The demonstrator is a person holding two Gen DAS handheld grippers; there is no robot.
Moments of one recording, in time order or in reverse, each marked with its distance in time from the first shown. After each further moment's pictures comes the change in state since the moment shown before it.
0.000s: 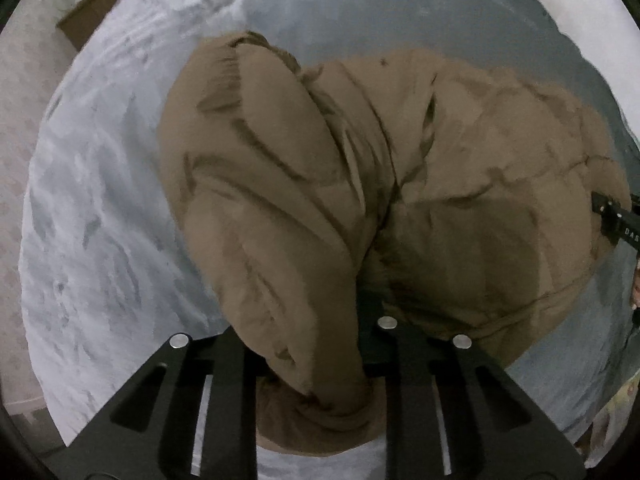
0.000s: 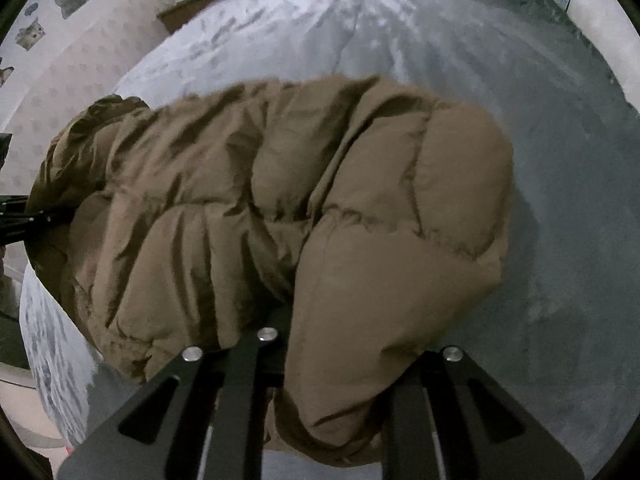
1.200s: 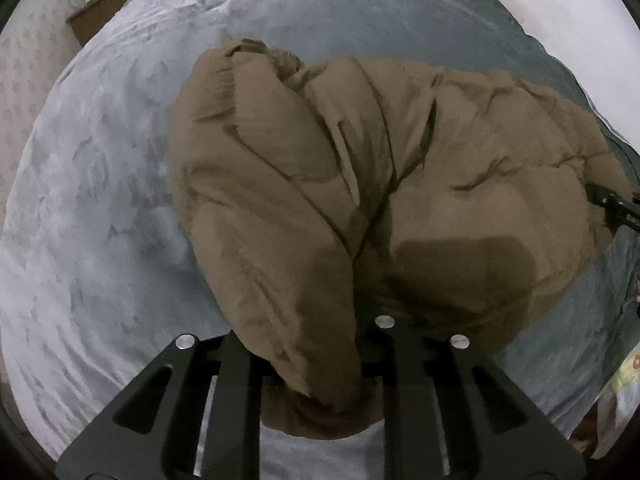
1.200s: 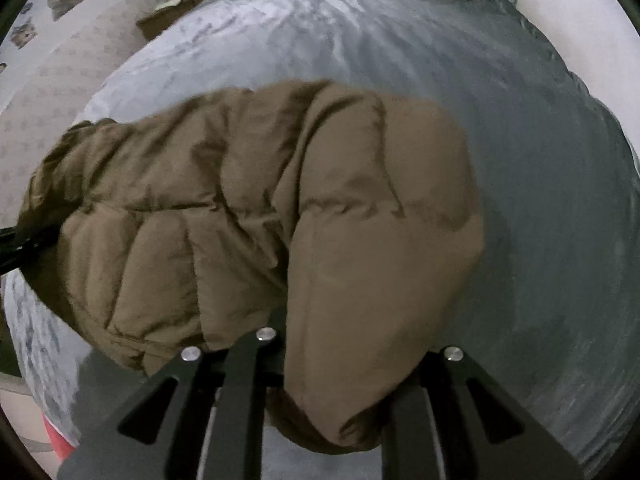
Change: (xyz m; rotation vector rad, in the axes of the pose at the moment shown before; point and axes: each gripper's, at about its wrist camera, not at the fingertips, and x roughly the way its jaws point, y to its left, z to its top) left arm -0.019 -0.107 -0.135 -0.020 -0.101 -0.063; right arm -0.067 -0.048 -0.126 0.055 -0.008 -0.117
